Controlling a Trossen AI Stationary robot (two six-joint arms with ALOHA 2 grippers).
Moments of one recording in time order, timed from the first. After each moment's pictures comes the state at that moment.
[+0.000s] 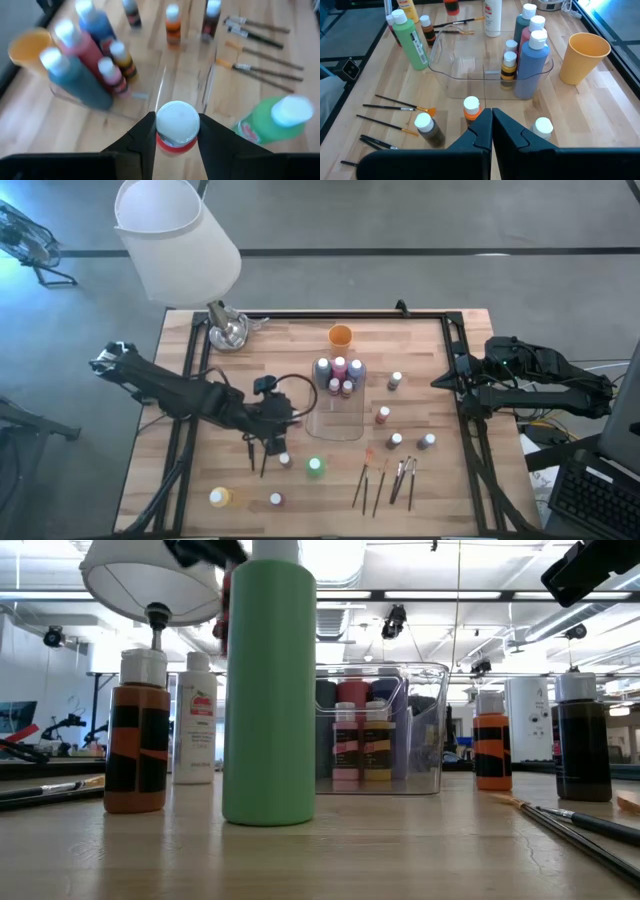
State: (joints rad) left arm -0.38 1.35 1.25 -0.70 -0.46 -0.38; right arm -0.17 0.42 0.79 -0.94 -0.18 0.00
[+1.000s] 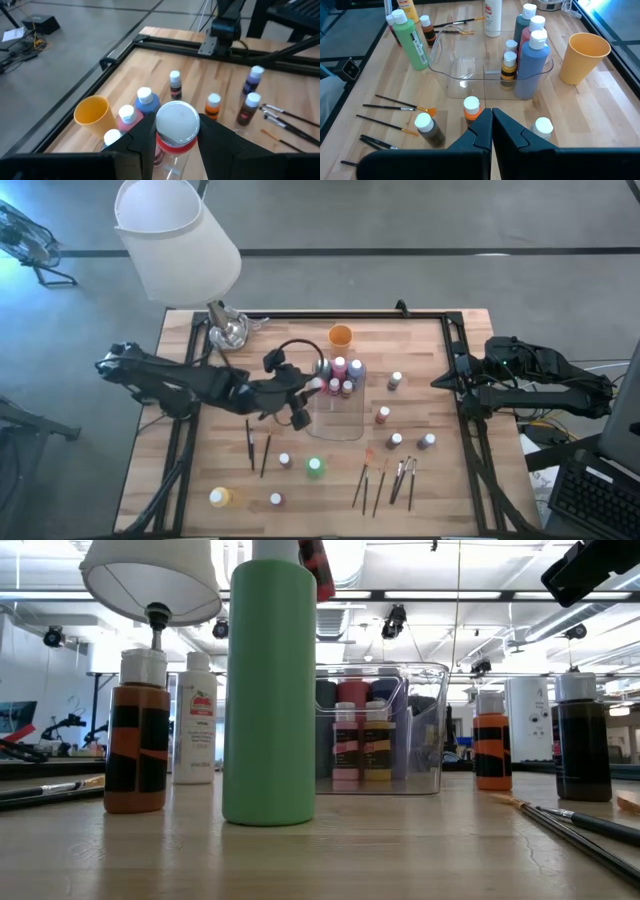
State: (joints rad) left arm -0.27 1.42 1.40 -0.52 -0.64 -0.29; right arm -0.17 0.42 0.79 -0.94 -0.18 0.00
